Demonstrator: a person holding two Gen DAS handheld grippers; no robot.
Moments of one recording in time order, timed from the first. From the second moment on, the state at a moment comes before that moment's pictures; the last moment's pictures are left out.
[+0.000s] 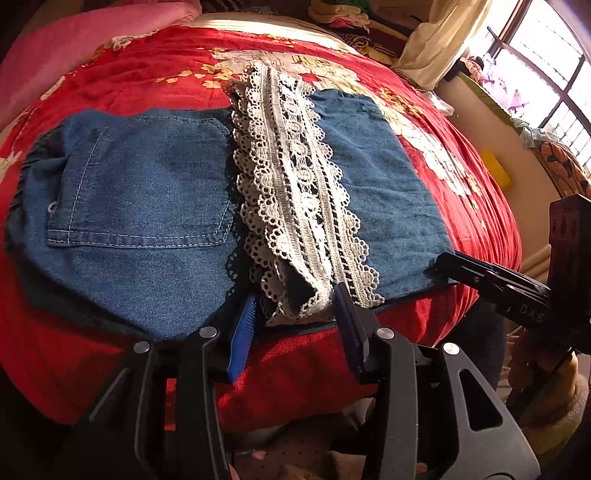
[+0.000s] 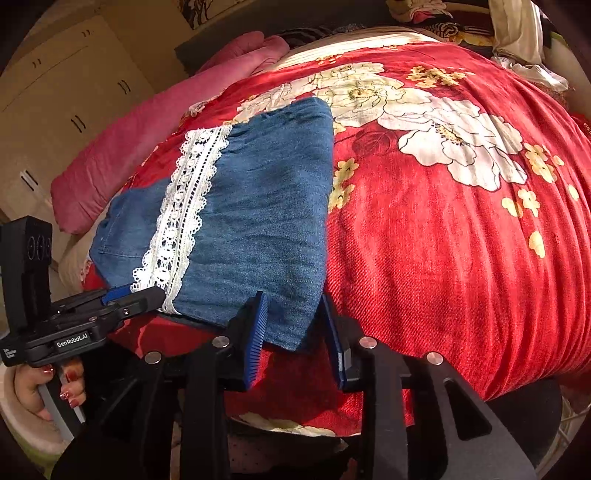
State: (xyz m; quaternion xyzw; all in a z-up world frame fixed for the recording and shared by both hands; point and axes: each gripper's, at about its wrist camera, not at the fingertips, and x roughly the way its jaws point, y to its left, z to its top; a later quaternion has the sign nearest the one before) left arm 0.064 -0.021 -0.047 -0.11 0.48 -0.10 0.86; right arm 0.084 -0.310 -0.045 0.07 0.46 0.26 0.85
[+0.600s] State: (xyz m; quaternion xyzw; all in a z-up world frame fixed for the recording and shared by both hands) left arm 0.042 0.009 -0.014 -0.12 0.44 -0.08 0.89; right arm 0.067 -0.280 -0.004 0.05 0.42 0.28 0.86
